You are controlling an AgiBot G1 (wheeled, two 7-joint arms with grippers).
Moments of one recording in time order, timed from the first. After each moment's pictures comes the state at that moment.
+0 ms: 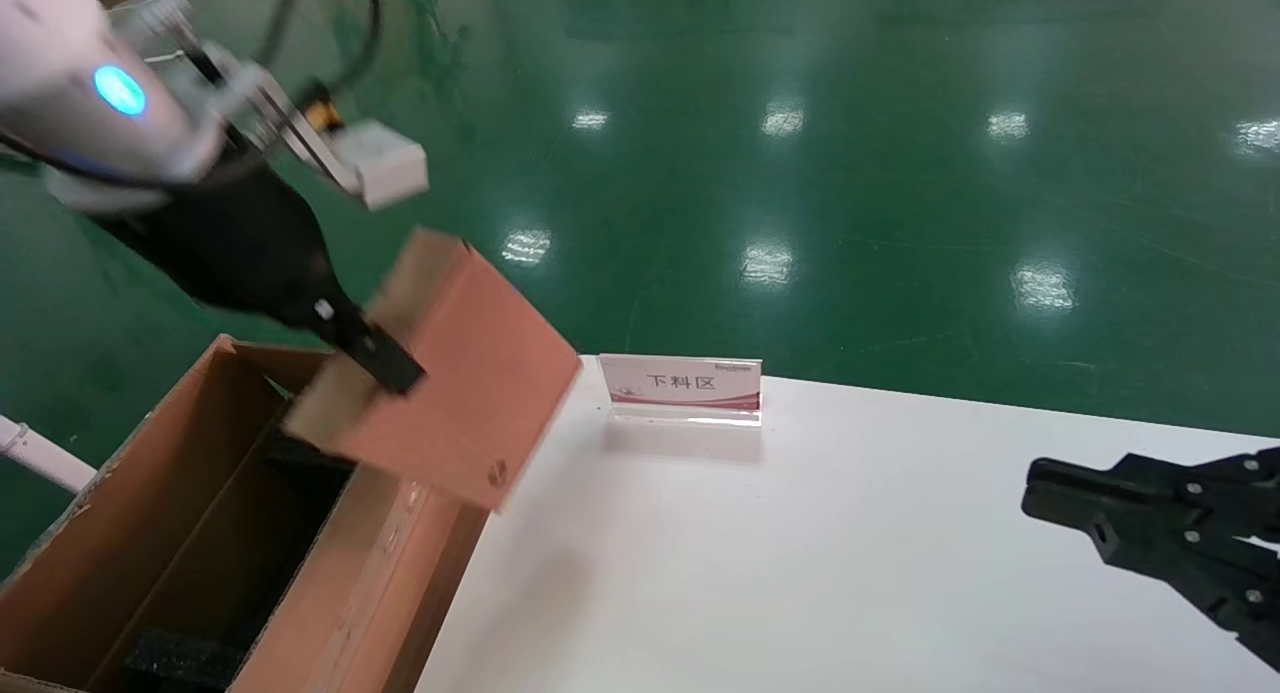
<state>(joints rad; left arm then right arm) -2.49 0.80 1.68 -1.26 1.50 1.74 -1.67 1.07 -0.61 -0.28 1.28 -0.73 -1.50 0.19</state>
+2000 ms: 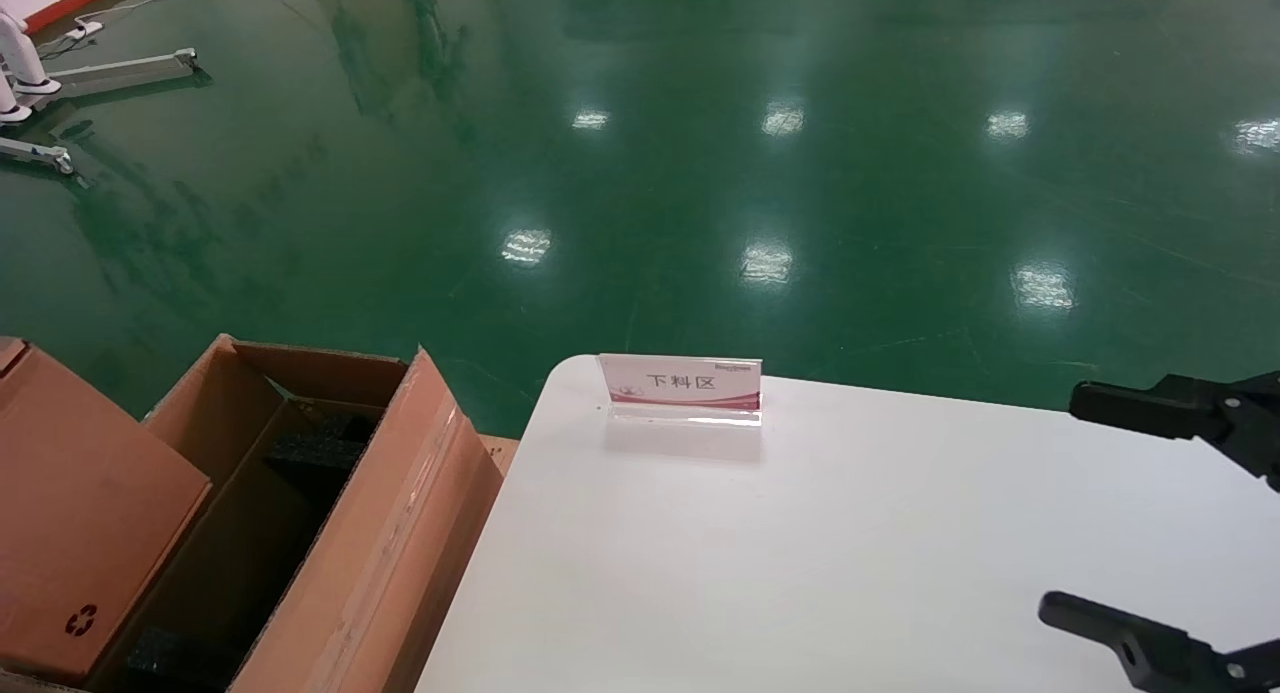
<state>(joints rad) -2.99 0.73 2.71 -0.87 1.22 1.70 -1.23 1.07 -0.61 -0.28 1.28 -0.73 -1.50 0.19</state>
